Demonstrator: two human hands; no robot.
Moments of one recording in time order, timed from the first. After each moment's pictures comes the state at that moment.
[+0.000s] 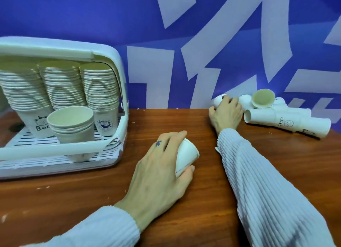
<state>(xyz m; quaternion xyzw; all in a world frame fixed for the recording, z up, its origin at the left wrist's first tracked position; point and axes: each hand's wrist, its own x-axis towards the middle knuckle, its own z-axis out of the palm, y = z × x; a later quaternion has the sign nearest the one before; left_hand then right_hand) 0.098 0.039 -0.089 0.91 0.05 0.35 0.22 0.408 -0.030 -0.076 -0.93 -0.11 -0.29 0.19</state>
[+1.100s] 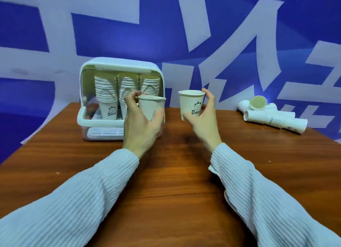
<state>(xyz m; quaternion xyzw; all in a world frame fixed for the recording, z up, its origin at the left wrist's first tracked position) -0.026 0.088 -0.012 0.74 0.18 0.51 0.41 0.131 -0.031 -0.018 -0.72 -0.32 -0.07 0.61</state>
